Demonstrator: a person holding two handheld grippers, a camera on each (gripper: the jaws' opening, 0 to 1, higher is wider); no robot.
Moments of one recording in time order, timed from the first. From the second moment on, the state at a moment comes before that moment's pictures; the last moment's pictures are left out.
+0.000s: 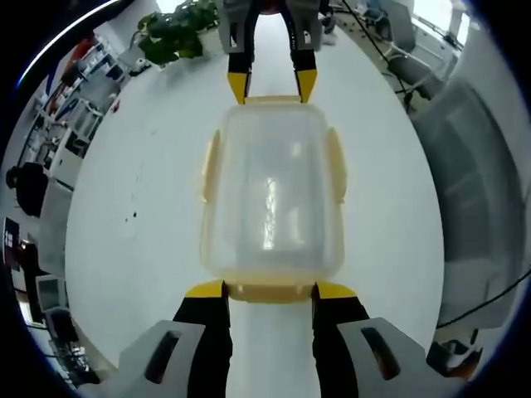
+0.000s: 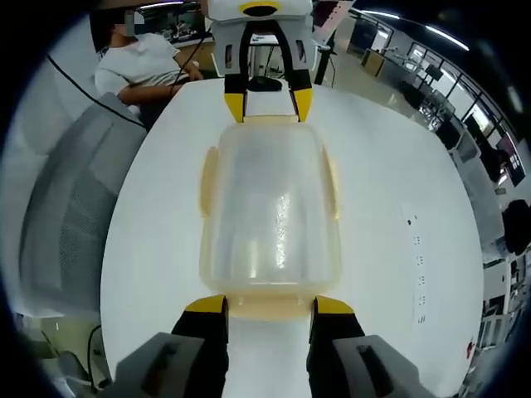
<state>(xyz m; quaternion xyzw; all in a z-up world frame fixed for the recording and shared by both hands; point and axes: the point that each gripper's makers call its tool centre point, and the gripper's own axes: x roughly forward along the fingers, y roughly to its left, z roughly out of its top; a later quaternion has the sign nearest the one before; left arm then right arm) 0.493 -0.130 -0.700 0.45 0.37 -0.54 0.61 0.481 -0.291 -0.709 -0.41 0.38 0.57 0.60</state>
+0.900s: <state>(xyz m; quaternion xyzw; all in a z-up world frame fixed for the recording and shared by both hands) 0.494 -0.151 -0.721 0.44 0.38 -0.56 0.59 0.478 -0.311 -0.730 -0.38 0.41 0.58 0.60</state>
